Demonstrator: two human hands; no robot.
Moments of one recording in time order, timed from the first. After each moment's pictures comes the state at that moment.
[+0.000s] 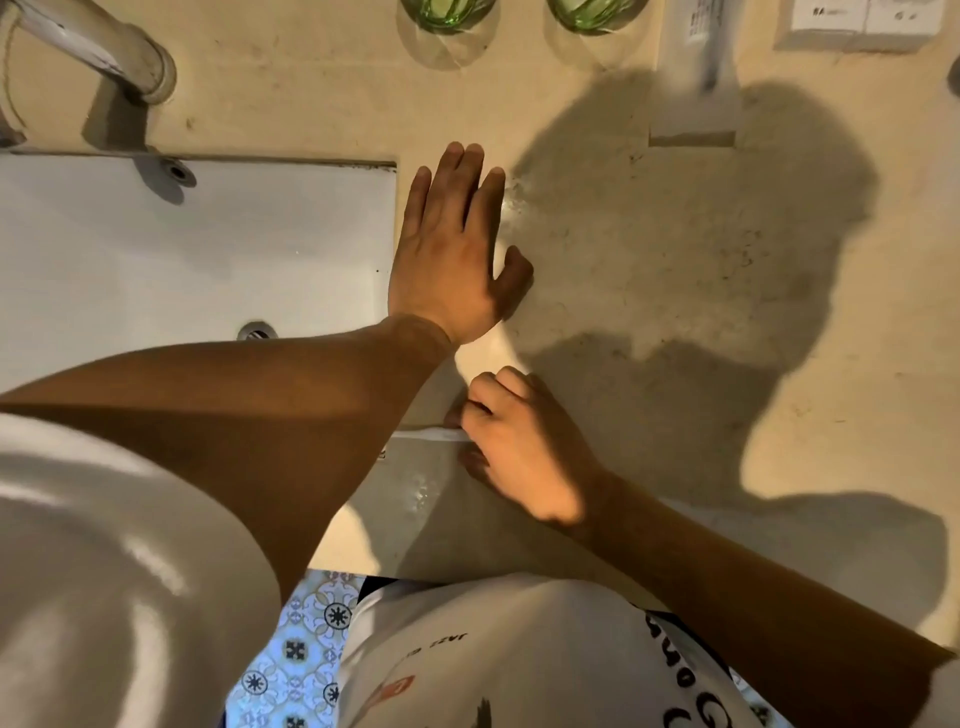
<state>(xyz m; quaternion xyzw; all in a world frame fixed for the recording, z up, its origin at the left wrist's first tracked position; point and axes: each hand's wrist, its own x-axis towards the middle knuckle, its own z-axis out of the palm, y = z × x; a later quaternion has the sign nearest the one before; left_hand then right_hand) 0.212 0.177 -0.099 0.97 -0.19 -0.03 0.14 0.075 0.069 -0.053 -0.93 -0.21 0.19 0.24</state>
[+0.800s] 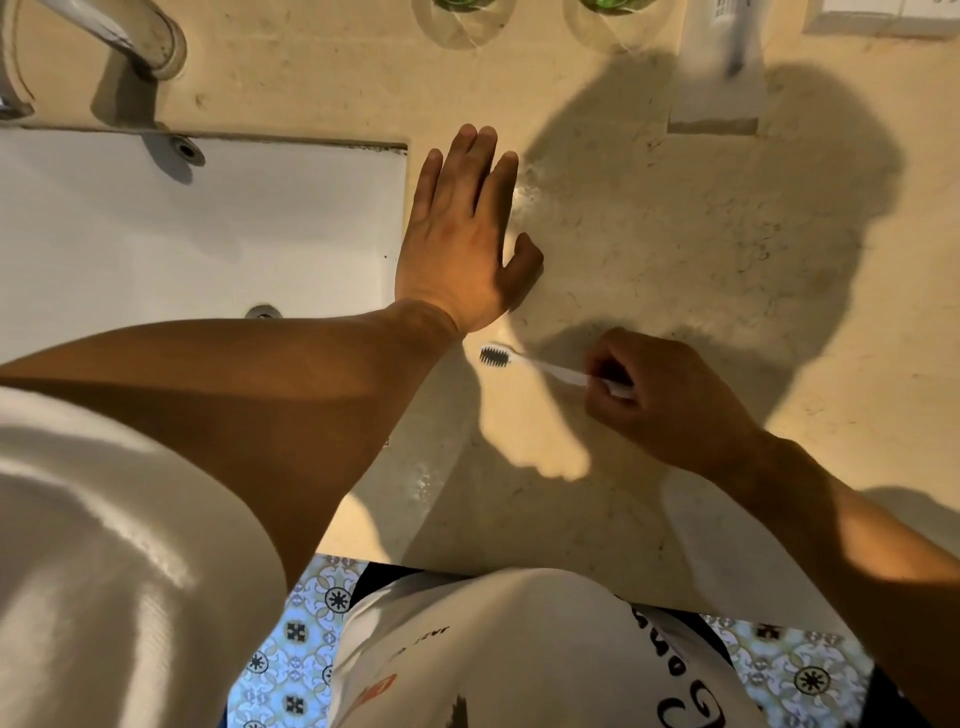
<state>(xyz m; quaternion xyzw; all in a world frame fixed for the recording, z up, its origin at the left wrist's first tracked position) 0.212 0.176 -0.094 0.97 -0.18 -0.04 0.13 0.094 -0.034 -0.052 -0.89 -0.07 0.26 0.36</state>
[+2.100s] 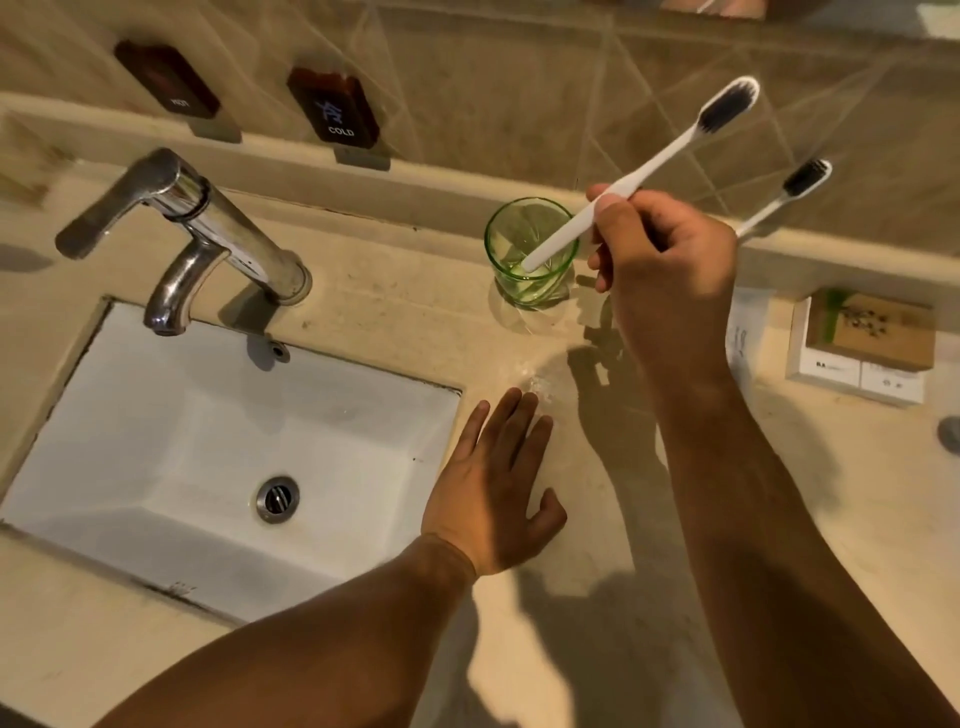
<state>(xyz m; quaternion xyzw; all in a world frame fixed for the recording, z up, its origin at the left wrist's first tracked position) 0.211 0.178 -0.113 0.97 -0.19 0.02 0.18 0.354 0.035 0.033 -0.74 0.10 -0.09 0.66</state>
